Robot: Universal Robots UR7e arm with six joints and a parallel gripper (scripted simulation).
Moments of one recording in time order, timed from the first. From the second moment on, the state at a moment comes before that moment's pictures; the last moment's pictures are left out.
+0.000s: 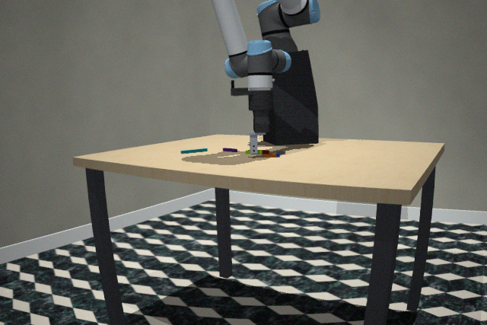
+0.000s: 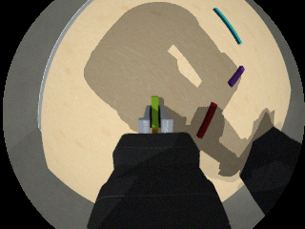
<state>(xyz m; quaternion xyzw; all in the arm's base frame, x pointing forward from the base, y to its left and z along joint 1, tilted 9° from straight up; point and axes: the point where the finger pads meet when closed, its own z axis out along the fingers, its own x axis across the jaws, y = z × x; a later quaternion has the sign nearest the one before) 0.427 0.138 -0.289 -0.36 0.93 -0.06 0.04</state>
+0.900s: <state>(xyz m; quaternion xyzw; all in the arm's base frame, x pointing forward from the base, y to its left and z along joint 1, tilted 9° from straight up) 0.428 0.138 -0.291 -0.36 0.93 -0.06 0.04</state>
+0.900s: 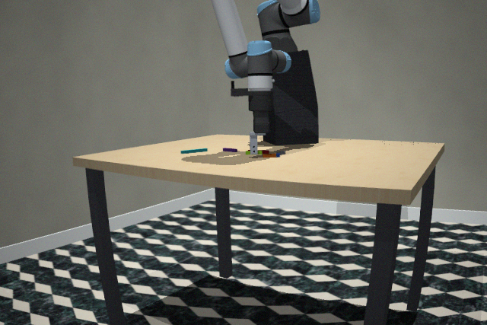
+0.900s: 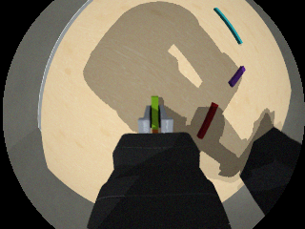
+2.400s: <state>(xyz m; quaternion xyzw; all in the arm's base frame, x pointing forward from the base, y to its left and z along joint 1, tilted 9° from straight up) 0.429 0.137 -0.301 -0.36 0.93 -0.06 0.04</state>
